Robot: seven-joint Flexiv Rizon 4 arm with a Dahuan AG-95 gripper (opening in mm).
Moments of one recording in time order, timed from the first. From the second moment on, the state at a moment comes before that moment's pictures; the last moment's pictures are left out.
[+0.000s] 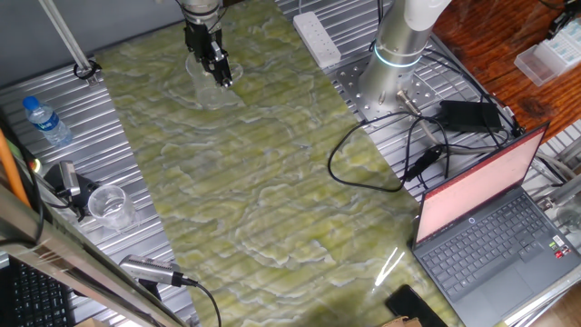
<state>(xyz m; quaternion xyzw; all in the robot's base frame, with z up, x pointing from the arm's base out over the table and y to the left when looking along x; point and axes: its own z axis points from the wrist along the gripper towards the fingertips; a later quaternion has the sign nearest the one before) 0.491 -0.074 0.238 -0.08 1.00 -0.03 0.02</state>
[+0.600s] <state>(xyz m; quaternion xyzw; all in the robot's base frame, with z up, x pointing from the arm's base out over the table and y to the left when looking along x) 0.494 -0.068 0.236 -0.08 1.00 -0.02 0.02</state>
